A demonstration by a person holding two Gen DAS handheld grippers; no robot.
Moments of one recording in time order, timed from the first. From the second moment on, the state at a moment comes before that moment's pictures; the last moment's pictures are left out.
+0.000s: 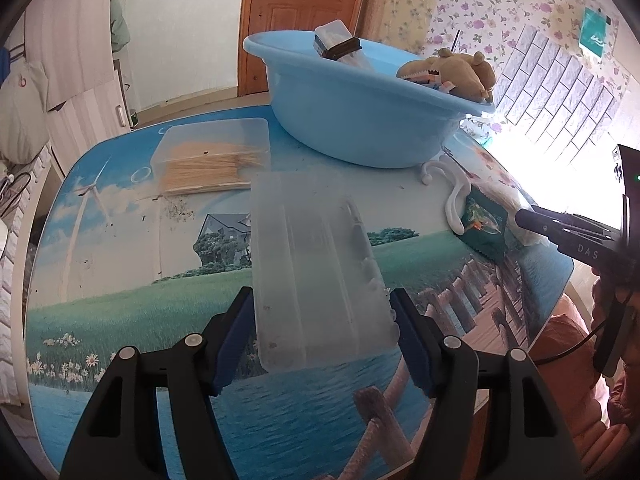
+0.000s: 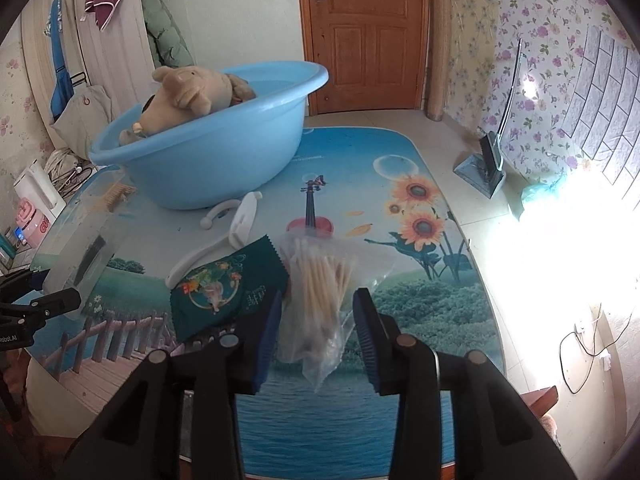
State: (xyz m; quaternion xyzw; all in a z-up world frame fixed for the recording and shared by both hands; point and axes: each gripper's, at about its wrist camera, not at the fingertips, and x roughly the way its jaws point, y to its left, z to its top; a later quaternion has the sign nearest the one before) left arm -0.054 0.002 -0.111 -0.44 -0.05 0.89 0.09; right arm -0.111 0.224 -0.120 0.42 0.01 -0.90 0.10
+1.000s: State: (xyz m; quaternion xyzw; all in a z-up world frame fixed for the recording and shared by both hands) left arm -0.046 -0.005 -0.088 -0.41 -0.05 0.91 0.07; right arm -0.104 0.236 -0.103 0.38 -0.04 -0.92 0.11
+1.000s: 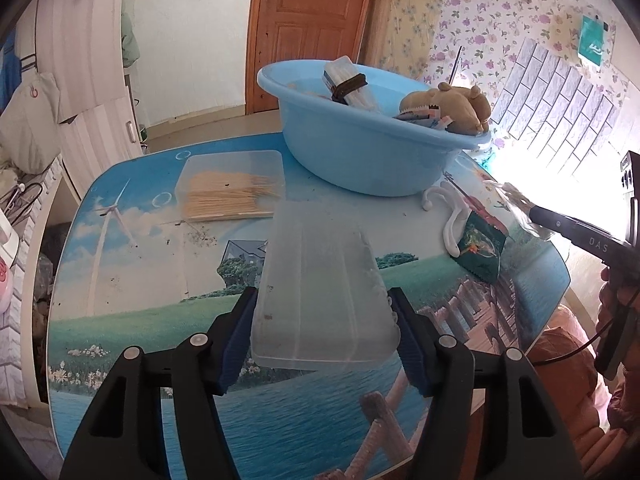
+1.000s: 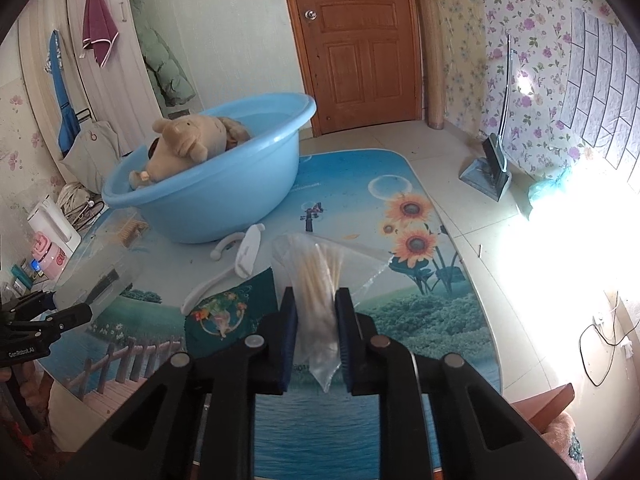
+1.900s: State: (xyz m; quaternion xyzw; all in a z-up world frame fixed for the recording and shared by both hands) left arm -0.030 -0.014 -0.017 -0.33 -0.07 0.94 0.08; right arm -0.098 0.224 -0.072 0.34 -0.03 -0.93 0.15
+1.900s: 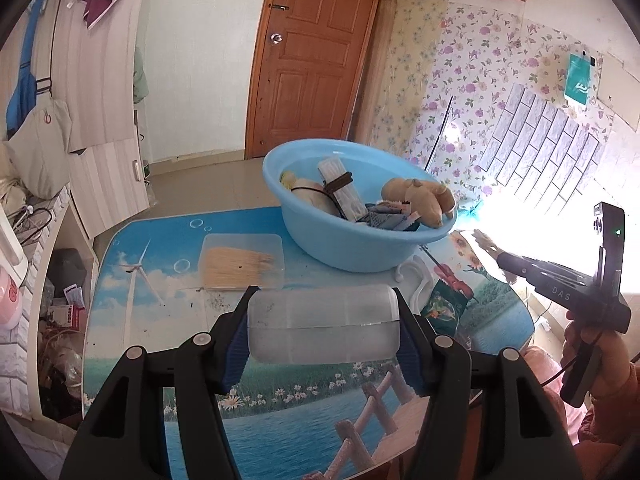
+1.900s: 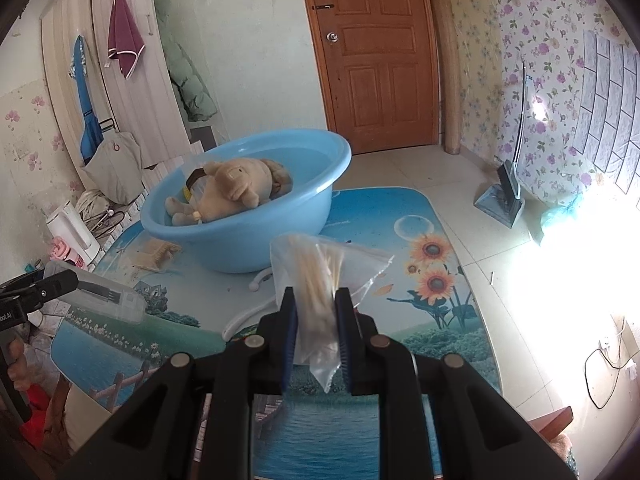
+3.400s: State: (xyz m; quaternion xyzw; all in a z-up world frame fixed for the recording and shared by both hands) left arm -0.148 0.022 0.009 -0.31 -0.05 0.94 0.12; right arm -0.178 0.170 -0.049 0.30 -0.02 -0.93 0.21
